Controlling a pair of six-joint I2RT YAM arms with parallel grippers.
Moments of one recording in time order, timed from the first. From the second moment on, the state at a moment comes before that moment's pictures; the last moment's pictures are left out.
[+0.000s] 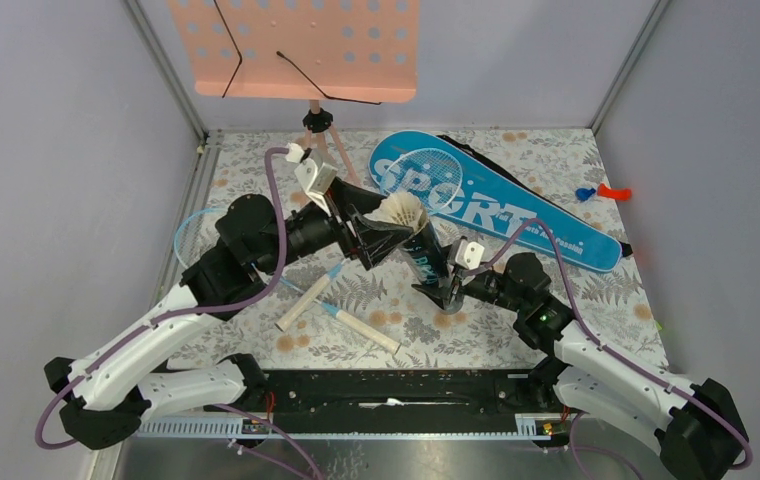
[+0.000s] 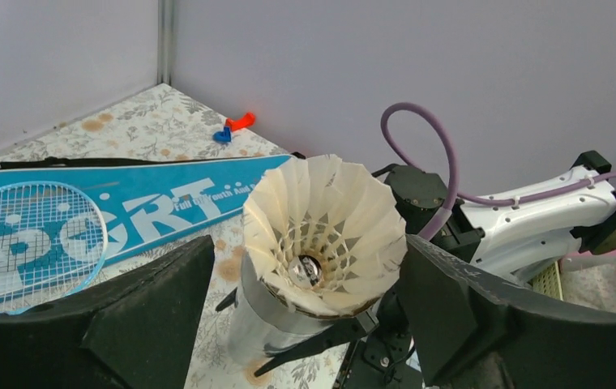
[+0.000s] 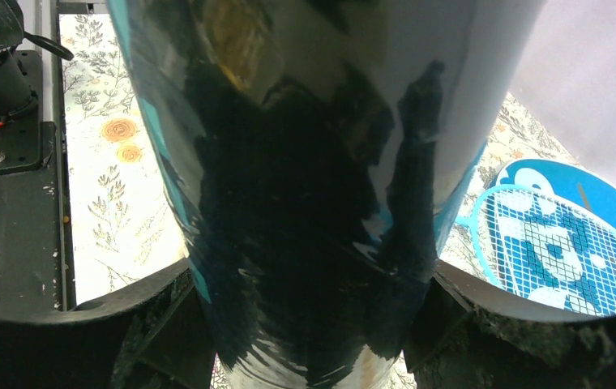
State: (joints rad) left arm -0.92 0.97 1.19 -0.10 0.19 -0.33; right arm 0.69 0.82 0.40 0.36 -0.47 -0.23
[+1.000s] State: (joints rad) left arm -0.93 1.01 1.49 -0.73 -0.06 -0.44; right arm 0.69 0.87 0.43 0.30 -0.59 -0.34
